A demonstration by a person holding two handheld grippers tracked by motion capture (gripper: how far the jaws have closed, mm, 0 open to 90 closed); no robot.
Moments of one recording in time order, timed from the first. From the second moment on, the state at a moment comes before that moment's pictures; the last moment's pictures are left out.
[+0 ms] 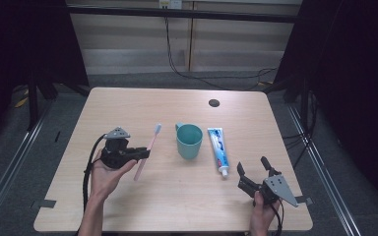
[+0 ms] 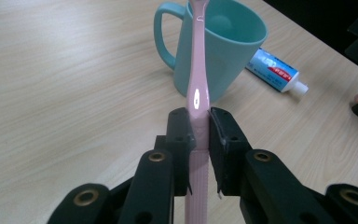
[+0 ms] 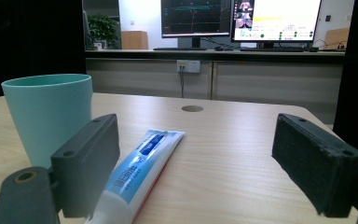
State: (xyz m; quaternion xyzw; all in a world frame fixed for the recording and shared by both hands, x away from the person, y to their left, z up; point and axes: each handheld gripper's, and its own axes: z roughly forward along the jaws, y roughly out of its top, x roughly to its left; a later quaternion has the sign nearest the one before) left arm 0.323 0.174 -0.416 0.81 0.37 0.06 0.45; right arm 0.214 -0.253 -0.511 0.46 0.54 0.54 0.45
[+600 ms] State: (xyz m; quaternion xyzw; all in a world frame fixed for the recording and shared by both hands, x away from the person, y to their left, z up) left arm 0.319 0.177 -0.405 0.75 0.36 0.10 0.55; right arm 0.214 -0.253 -0.512 0.46 0.54 0.54 0.45
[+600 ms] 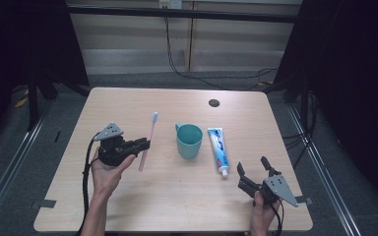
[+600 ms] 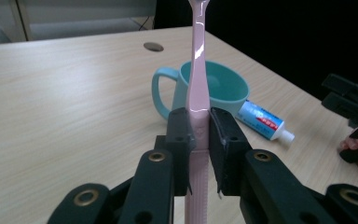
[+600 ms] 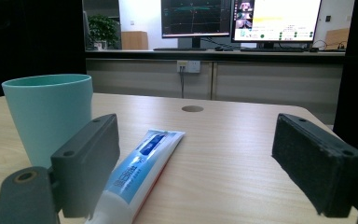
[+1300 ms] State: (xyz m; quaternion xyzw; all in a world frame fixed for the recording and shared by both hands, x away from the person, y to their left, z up) left arm 0.321 0.169 -0.387 0.73 0.33 0.11 0.60; right arm 0.214 -0.254 -0.511 0.46 0.54 0.54 0.45
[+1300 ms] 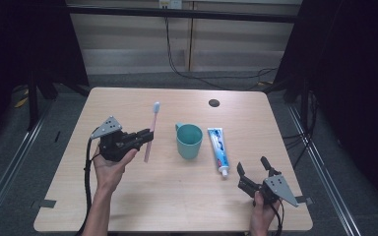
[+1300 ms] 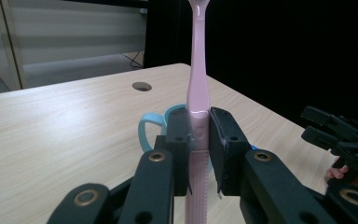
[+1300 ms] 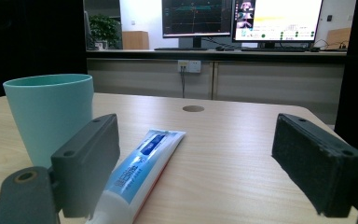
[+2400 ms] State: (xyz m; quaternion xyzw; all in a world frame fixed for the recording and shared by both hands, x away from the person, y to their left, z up) left arm 0.351 0.116 -0.366 0.73 0.29 0.11 0.61; right arm 0.214 -0.254 -0.512 0.46 0.54 0.54 0.45
